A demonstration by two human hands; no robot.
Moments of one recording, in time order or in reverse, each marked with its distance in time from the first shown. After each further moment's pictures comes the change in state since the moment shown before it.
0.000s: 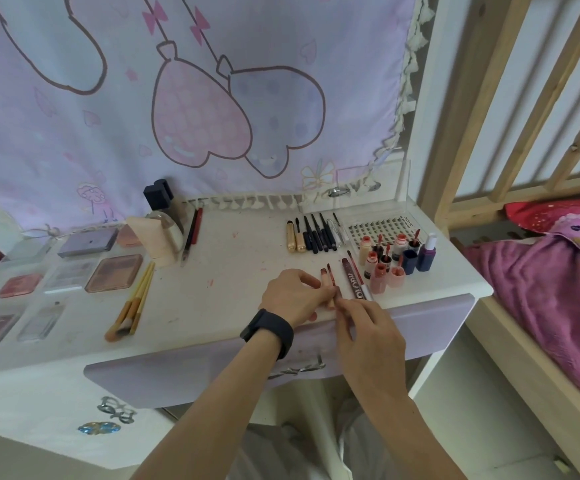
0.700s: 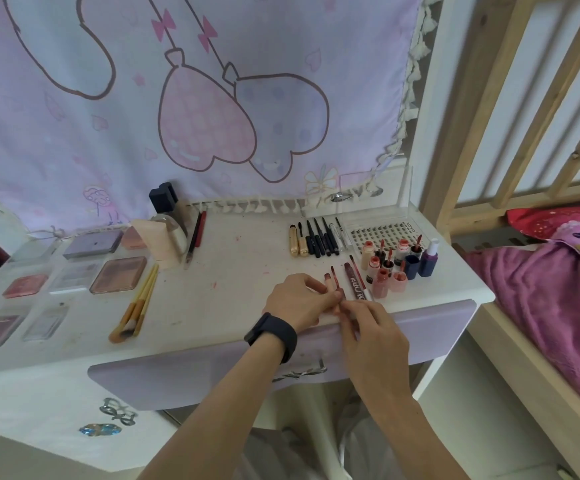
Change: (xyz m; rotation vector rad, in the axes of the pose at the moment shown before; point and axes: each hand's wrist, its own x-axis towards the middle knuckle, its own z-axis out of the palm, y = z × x) left_hand 0.000 -0.001 0.001 0.033 -0.027 0.025; right_hand 0.006 -0.001 -0.005 0.034 -0.024 0.003
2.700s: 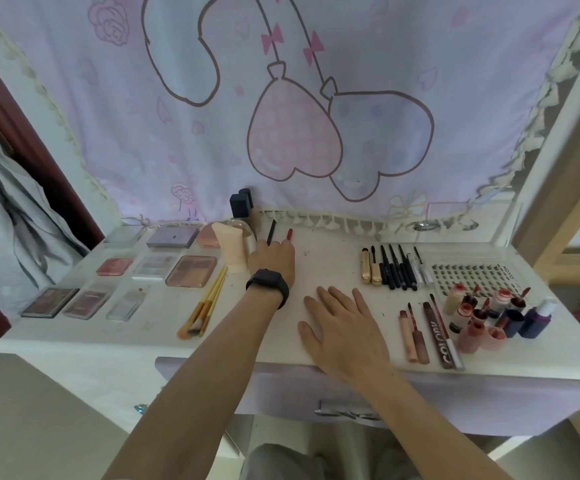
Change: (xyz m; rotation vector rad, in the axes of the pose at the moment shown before) left_hand 0.097 -0.060 -0.126 1.003 0.389 -0.036; right_hand 0.059 -0.066 0.098 -0.258 -0.631 -0.470
